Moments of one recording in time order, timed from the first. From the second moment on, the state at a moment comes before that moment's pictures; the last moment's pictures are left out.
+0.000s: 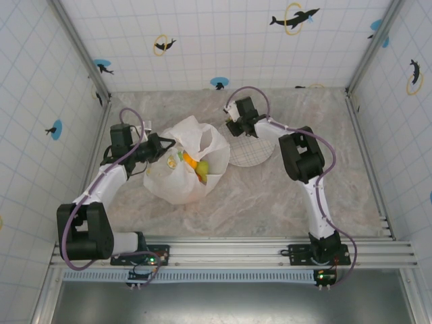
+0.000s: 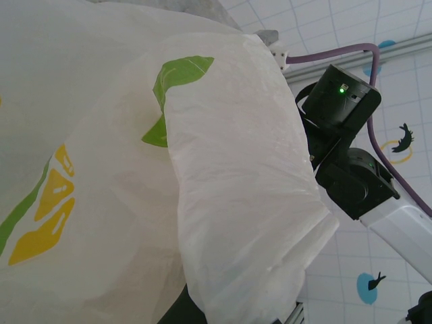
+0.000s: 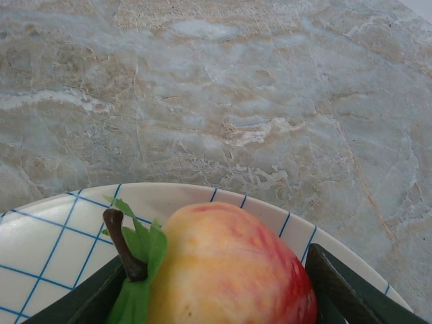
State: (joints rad) left arm 0.00 1.32 0.77 -0.08 0.87 -0.71; right arm 0.49 2.36 1.75 -0.17 -0.01 -0.28
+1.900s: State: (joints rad) left arm 0.00 1.32 0.77 -0.07 0.90 -0.72; right arm 0.86 2.02 1.30 0.13 -0.05 -0.01
